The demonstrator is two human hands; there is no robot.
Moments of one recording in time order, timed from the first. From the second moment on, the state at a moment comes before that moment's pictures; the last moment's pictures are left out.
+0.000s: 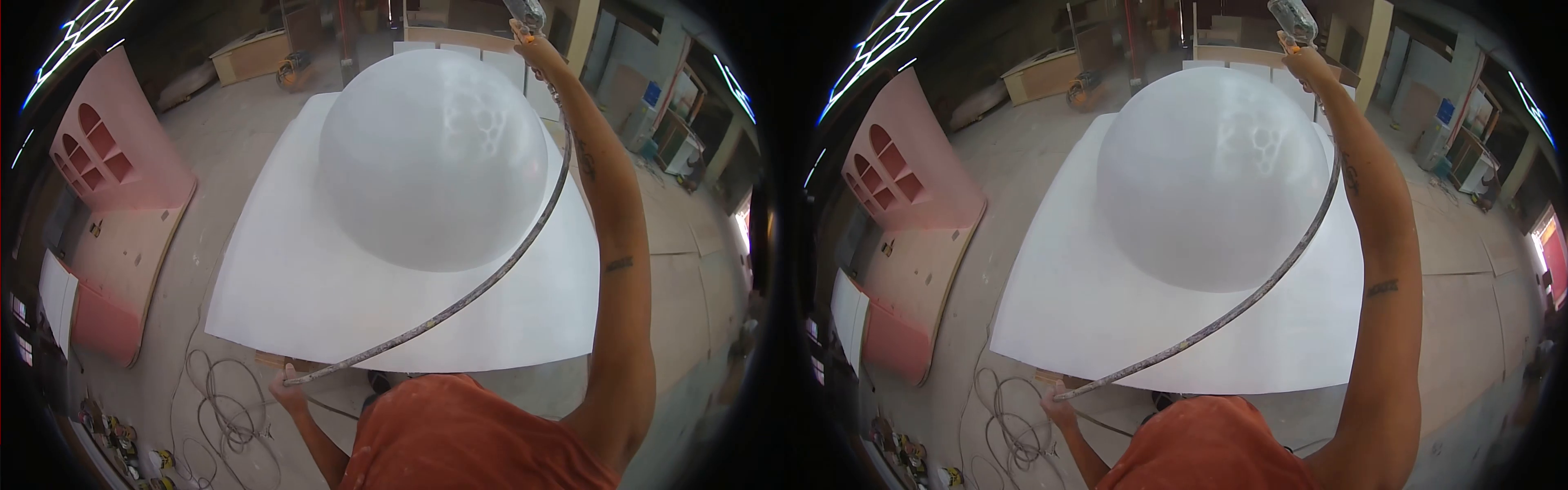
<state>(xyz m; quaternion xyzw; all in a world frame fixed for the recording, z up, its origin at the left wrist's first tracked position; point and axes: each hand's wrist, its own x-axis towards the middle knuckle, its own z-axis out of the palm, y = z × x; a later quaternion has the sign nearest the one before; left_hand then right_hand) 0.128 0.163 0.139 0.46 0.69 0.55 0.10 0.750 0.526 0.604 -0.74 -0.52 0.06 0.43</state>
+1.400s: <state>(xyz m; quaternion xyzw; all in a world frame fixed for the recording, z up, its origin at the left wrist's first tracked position) 0.033 0.235 0.112 0.51 0.64 0.57 0.11 0.659 0.562 0.603 -0.75 -0.51 -0.03 0.42</state>
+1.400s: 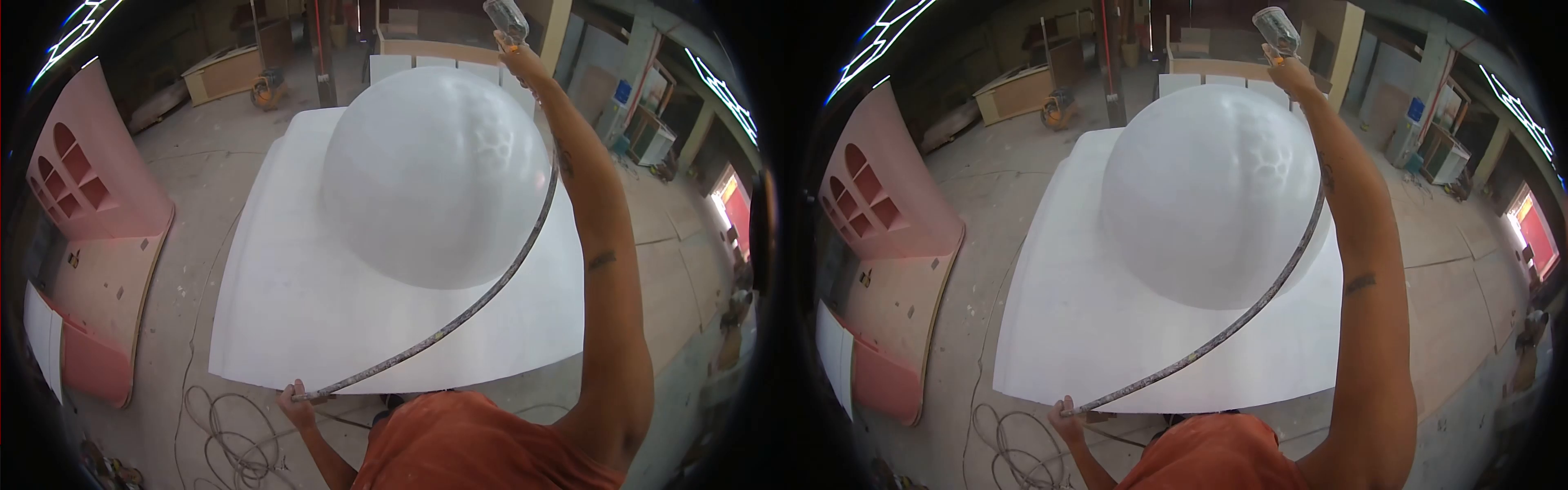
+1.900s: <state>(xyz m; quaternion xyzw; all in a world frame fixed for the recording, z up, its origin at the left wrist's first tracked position) 0.025 0.246 0.140 0.40 0.64 0.60 0.26 0.556 0.435 0.592 -0.55 -0.57 0.31 0.53</state>
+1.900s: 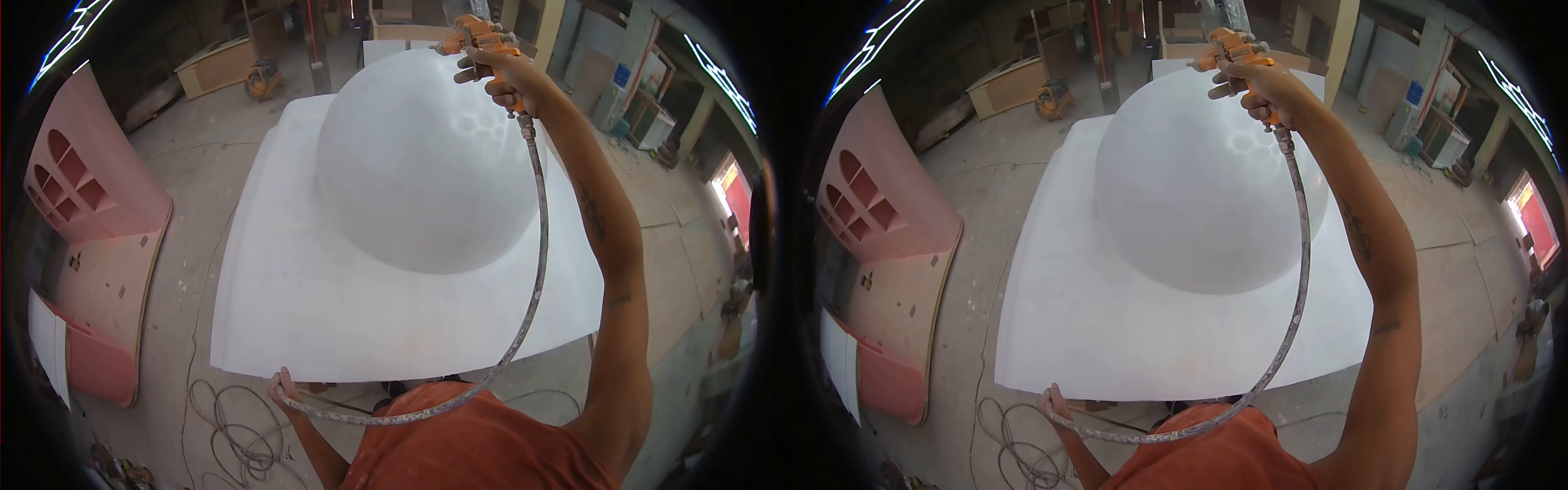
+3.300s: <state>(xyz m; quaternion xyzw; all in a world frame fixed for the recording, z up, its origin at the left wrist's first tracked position) 0.048 0.104 0.116 0.48 0.63 0.60 0.07 0.579 0.372 0.546 -0.50 -0.59 0.37 0.52</state>
